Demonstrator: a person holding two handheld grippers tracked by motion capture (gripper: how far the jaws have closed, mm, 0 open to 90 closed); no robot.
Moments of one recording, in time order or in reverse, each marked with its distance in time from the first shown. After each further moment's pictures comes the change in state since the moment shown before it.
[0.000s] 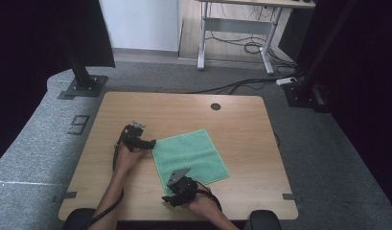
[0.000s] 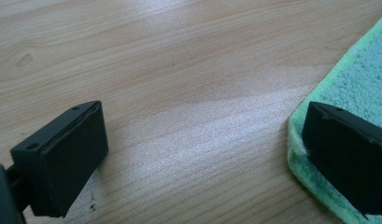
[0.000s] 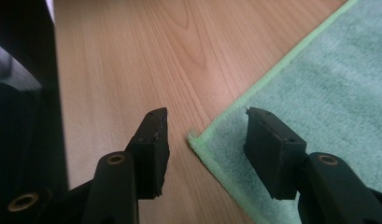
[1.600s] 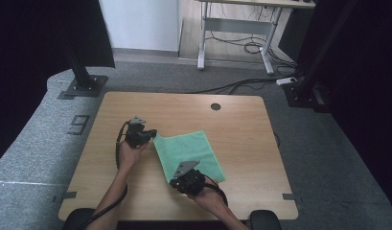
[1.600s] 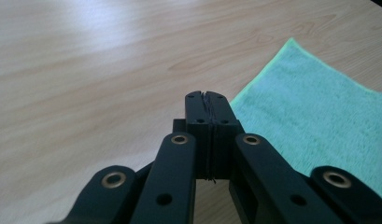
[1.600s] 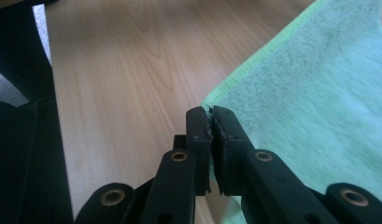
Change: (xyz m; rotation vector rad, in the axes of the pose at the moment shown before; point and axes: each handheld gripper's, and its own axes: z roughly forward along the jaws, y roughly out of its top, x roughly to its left) left arm -0.020 0.027 -0.032 -0.156 -0.236 0.006; right arm -0.012 0.010 -0.046 -0.060 -0.075 0.022
